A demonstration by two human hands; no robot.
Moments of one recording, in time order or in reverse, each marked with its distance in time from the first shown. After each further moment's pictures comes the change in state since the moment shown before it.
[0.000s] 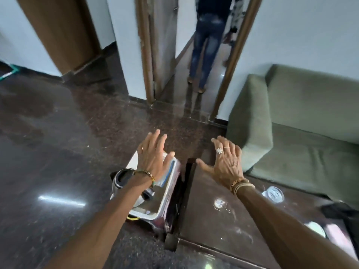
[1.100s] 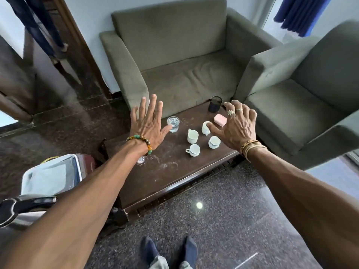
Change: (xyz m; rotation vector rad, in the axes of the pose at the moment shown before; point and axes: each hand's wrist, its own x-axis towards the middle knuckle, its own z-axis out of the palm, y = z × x) left_hand -0.110 0.366 0.056 0.203 -0.219 0.746; right_hand -0.343 0.252 -0.179 -0.395 0.159 0.738
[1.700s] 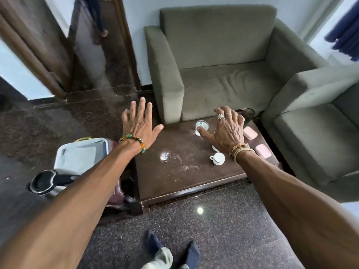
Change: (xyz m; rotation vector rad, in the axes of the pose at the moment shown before) left_hand -0.036 -0.138 0.007 -0.019 -0.066 -0.276; right_hand 0.033 -0.150 0.022 0.132 -0.185 -0.184
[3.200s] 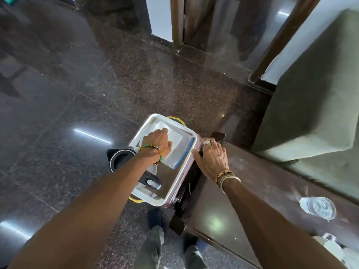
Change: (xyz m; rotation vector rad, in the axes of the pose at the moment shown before) left_hand -0.003 -0.315 0.187 -0.322 -0.470 -0.772; right_hand 0.092 -0.378 0.262 0.235 -0.669 -0.539
